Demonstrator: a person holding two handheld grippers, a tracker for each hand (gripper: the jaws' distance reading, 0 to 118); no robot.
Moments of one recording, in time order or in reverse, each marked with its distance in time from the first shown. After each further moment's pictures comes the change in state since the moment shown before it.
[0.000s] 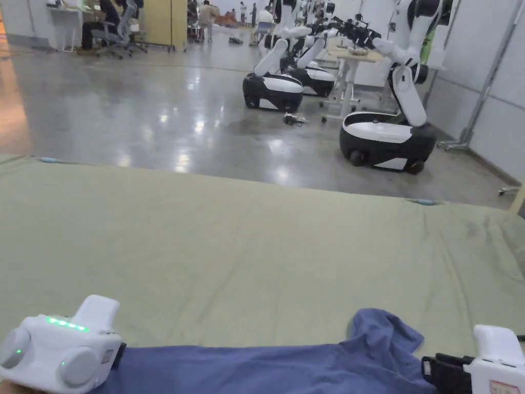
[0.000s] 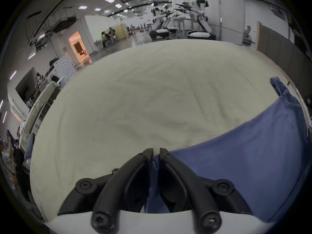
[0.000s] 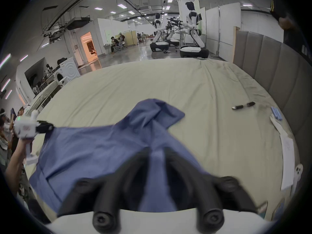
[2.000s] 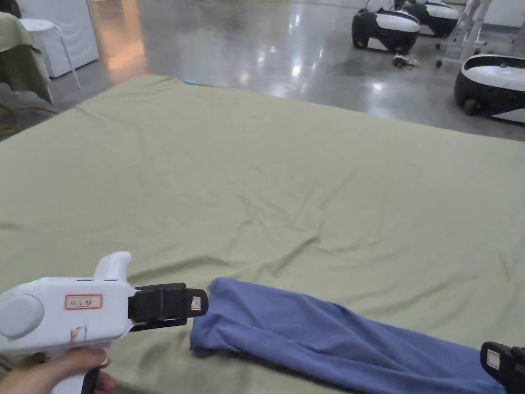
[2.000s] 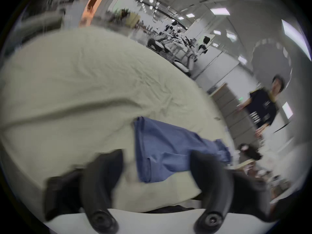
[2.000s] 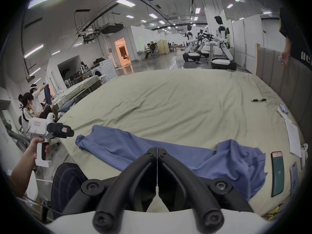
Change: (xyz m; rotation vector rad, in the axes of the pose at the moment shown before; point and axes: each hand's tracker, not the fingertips) left arm -0.118 -0.248 0.198 0.038 -0.710 0.672; right arm -0.156 -0.170 0.225 0.108 0.266 0.122
